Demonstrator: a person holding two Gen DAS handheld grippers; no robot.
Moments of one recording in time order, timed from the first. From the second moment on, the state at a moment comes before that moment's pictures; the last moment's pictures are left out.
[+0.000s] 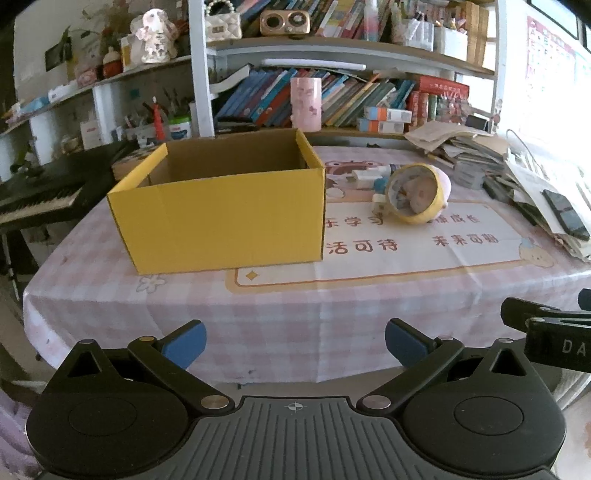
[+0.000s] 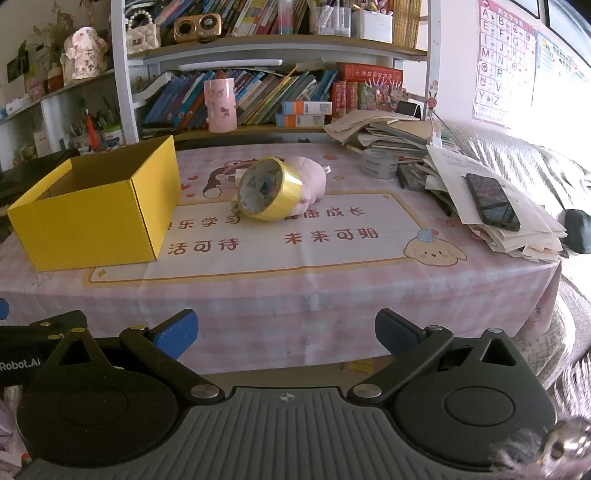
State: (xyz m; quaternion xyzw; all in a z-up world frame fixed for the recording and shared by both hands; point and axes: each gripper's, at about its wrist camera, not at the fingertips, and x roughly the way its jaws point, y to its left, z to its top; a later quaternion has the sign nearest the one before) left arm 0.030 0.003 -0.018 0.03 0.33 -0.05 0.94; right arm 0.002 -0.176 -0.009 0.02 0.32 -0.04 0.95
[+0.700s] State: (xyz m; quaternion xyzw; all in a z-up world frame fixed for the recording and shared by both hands) left arm 0.036 0.003 -0.028 0.02 0.34 -0.07 0.94; right arm 0.014 -0.175 -0.018 0.00 0.32 -0.03 0.95
